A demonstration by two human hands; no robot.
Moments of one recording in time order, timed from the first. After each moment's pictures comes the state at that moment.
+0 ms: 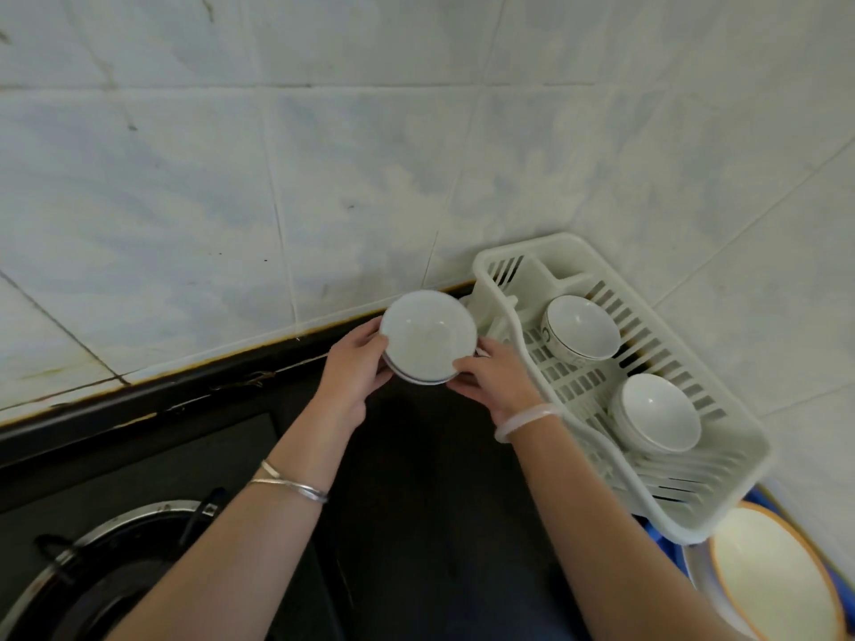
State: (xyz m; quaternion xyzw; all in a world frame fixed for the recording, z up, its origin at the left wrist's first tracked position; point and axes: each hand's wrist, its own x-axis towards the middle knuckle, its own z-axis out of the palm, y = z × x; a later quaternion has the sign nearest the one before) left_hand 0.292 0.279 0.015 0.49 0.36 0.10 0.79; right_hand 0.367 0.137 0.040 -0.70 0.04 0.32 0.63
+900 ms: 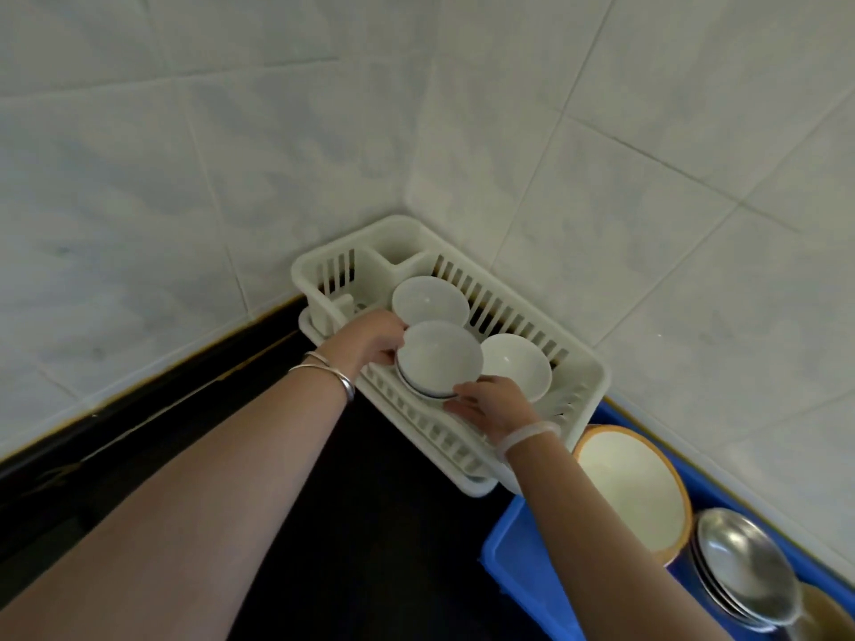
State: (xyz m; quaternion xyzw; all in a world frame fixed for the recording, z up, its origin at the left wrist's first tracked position) left_hand 0.464 0.127 0.036 0.78 0.17 -0.26 0.54; right_hand 0.421 -0.043 0.011 -0.64 0.24 0.24 0.69
